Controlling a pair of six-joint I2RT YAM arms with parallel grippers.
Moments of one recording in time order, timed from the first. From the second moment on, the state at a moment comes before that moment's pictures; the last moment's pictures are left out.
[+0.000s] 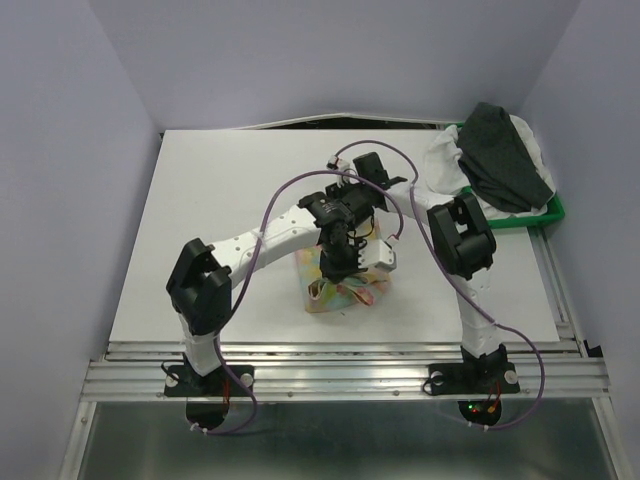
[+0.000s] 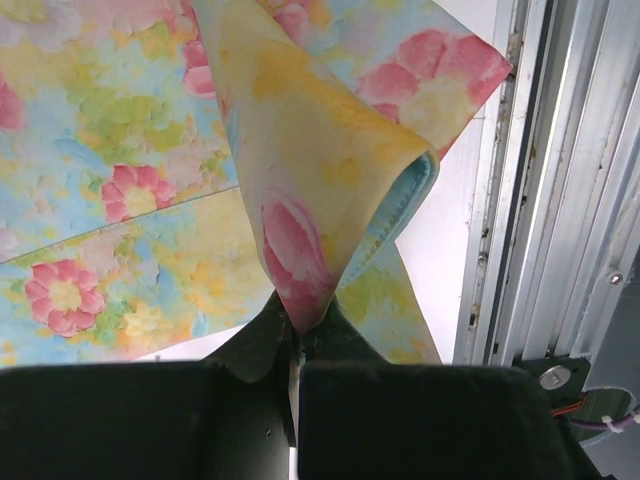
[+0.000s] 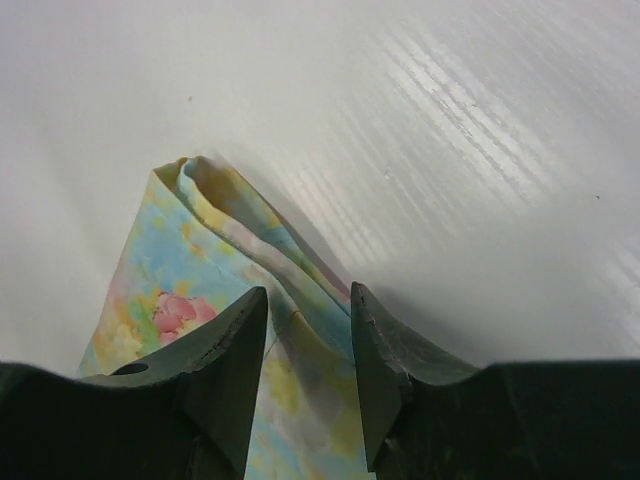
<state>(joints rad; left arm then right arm) -0.92 1.81 1.58 -1.12 0.31 0.70 0.47 2.23 1.61 -0.17 -0.70 0.09</state>
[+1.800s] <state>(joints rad) -0.77 1.98 1.70 -0.91 0.08 0.89 0.45 2.24 1.59 -0.27 -0.79 -0.10</state>
